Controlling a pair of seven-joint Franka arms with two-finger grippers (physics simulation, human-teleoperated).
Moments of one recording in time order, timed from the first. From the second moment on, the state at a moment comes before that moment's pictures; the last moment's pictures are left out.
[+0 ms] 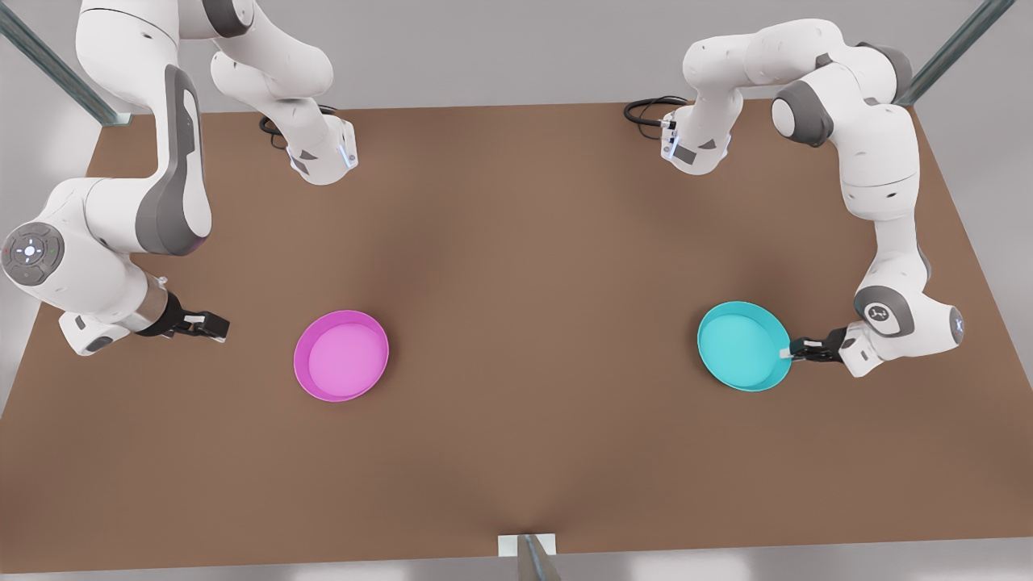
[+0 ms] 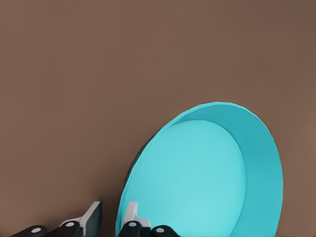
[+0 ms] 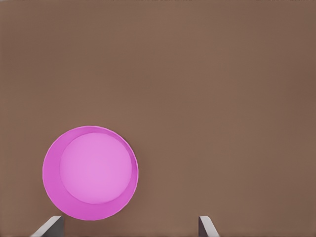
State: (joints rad) left arm 0.07 0.74 0.31 -1.67 -0.69 2.00 0.88; right arm 0.02 0.21 -0.06 -1.57 -0.01 1.76 0.08
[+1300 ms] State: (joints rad) left arm 0.07 0.74 0.29 -1.67 -0.69 1.98 0.87; right arm 0.03 0.22 -0.06 -1.57 -0.01 1.76 0.08
